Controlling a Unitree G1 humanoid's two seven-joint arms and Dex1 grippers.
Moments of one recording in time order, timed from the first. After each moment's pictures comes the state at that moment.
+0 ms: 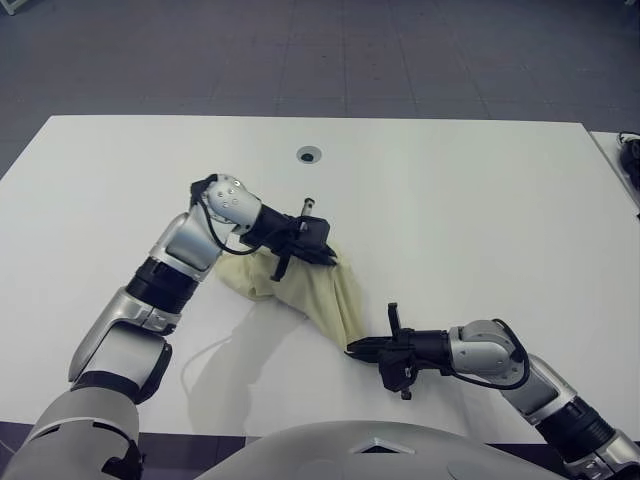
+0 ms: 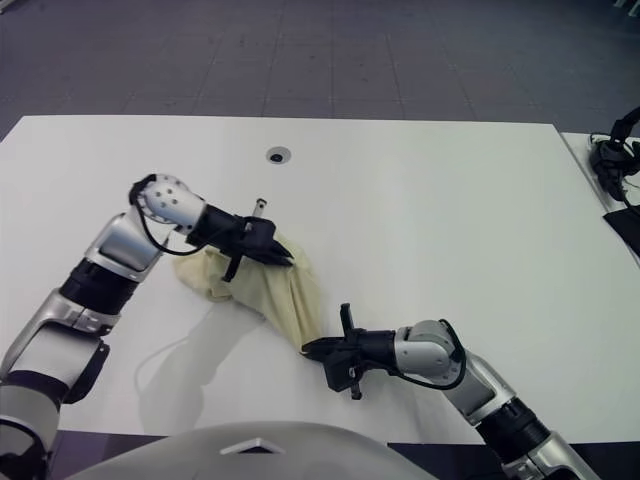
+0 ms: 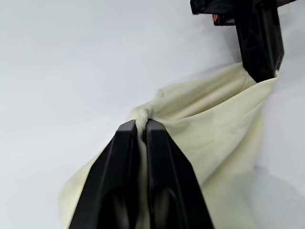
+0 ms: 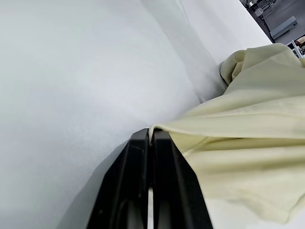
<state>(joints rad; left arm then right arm) -0.64 0.58 -0.40 0.06 -0.05 0.15 -1.39 0.07 -0.71 0.47 -0.17 -0.23 -0.49 0.85</state>
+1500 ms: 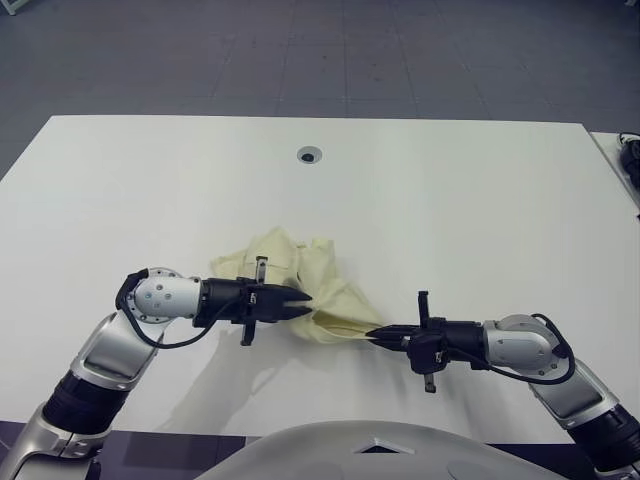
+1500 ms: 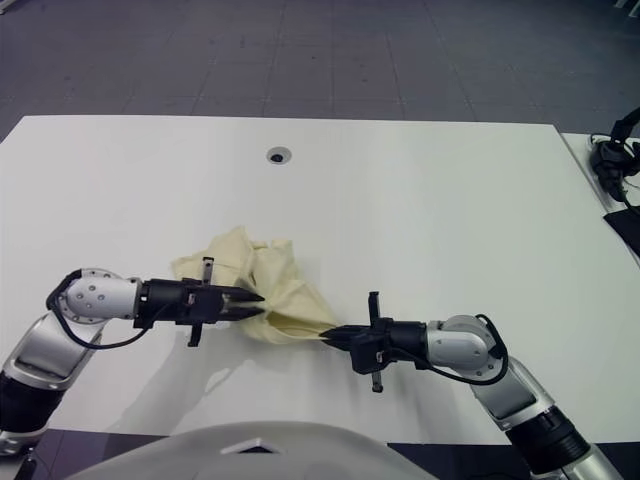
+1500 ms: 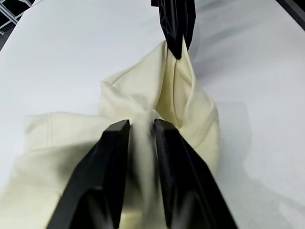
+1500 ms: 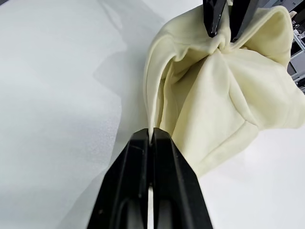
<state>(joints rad) -0.03 0.78 -0.22 -0.41 -0.12 0.03 -1.15 0.15 -0.79 0.33 -0.28 -0.04 -0.39 0.92</state>
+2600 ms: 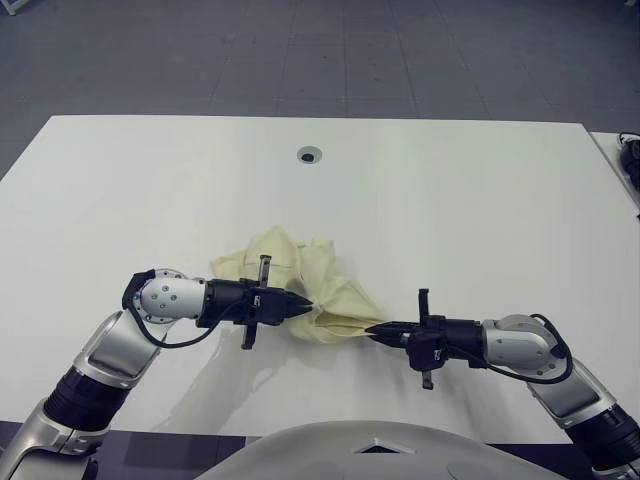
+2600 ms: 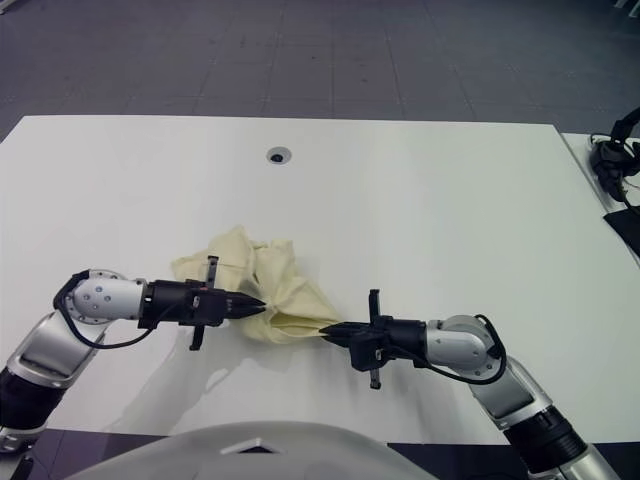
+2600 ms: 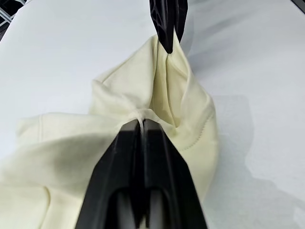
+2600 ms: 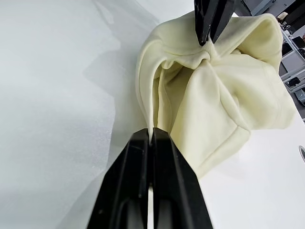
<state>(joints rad) -0.05 0.79 -0.27 -0.38 -0.10 0.00 -1.12 0.14 -0.78 0.33 -0.26 -0.05 -0.40 0.90</state>
